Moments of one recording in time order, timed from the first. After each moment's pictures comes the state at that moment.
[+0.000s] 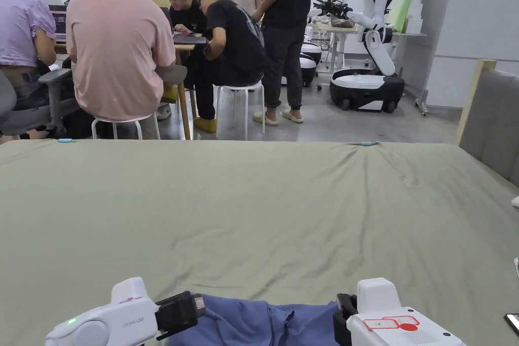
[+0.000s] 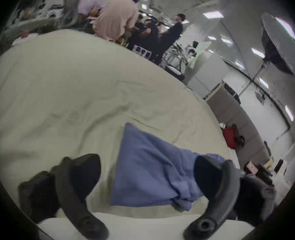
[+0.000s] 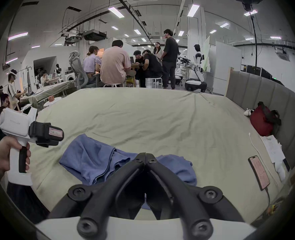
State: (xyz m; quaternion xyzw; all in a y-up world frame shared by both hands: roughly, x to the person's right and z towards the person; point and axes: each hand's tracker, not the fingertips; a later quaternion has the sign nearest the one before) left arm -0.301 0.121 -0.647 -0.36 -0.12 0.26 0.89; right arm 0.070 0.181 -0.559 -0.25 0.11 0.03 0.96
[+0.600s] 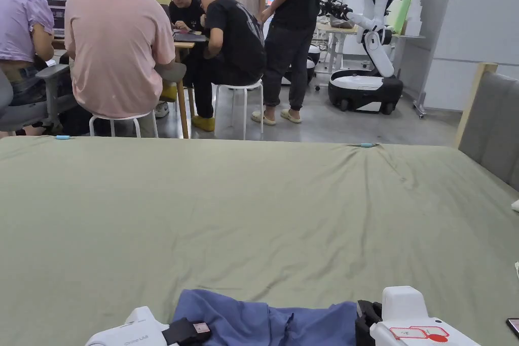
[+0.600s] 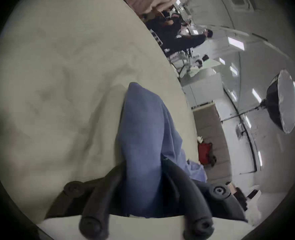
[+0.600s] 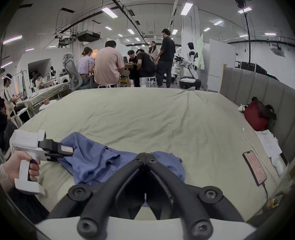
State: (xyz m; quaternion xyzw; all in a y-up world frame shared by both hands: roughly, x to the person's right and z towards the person) left arm -0.301 0.061 -0.661 -0.38 -0.15 0.46 0.79; right arm 0.086 0.184 -0.553 -0.26 0.09 0.02 0.96
